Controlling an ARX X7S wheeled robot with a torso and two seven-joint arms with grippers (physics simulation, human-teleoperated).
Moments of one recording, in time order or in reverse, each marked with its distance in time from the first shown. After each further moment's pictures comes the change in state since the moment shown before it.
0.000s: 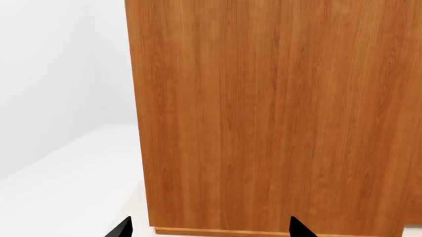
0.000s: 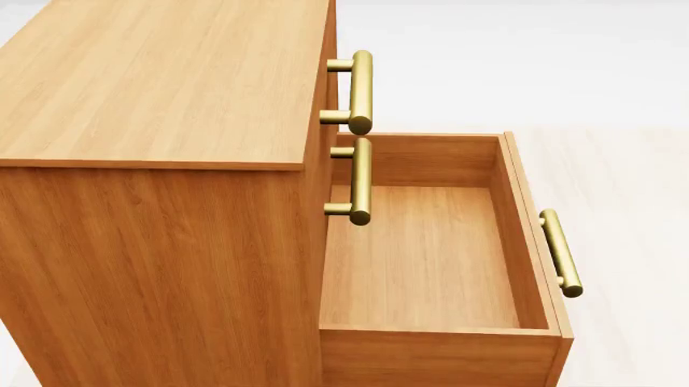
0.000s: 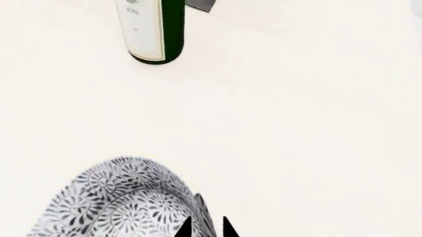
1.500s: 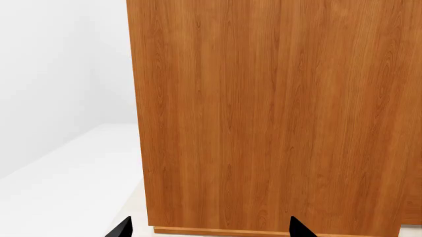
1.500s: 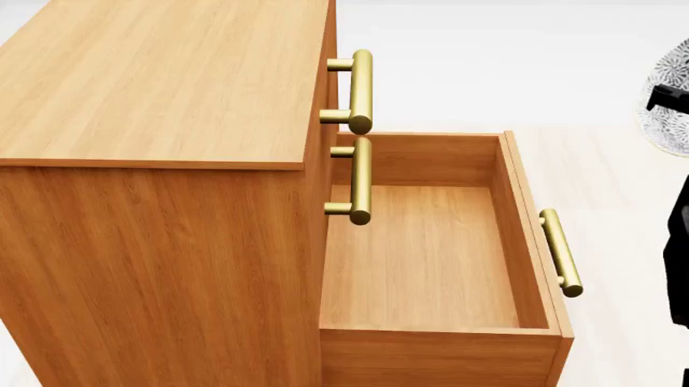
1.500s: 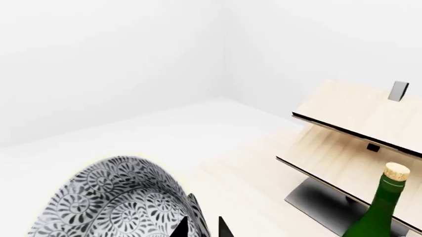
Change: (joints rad) left arm 0.002 -0.019 0.013 -0.007 -0.016 0.028 -0.008; right arm 0.346 -0.054 -0.494 -0.171 -0.026 -0.107 -0.279
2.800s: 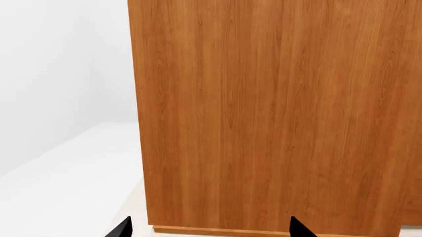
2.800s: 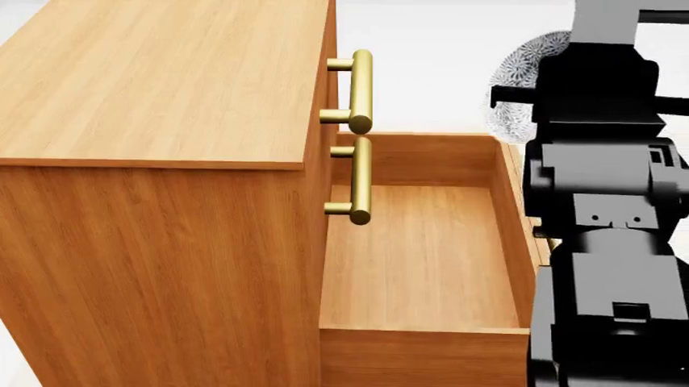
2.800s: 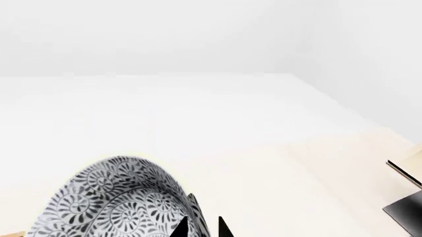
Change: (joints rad) left arm -0.007 -0.010 0.011 -0.004 -0.013 0.004 -0.012; right arm 0.386 -0.237 -0.165 0.893 -0.138 -0.338 -0.191
